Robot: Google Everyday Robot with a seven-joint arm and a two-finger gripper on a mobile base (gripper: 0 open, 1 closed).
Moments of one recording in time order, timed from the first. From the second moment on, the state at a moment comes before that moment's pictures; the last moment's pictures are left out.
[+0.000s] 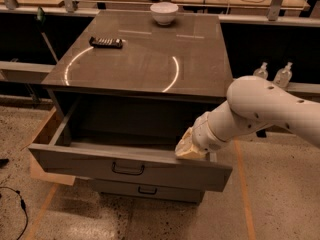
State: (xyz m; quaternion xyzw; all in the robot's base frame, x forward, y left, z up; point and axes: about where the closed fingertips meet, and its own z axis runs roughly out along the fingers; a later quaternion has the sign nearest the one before) arm 0.494 -0.067 0.720 -0.67 0.68 0.14 0.24
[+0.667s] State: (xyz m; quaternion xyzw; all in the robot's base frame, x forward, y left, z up) arm 0.512 -0.054 0.718 -0.68 0.67 0.14 0.26
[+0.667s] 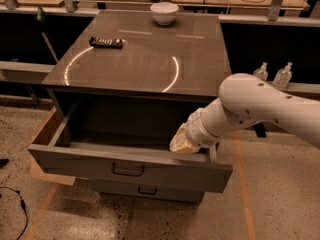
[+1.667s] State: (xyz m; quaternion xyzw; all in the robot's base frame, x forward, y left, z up) arm 0.503 -0.065 0.694 -0.69 0.68 0.14 0.22
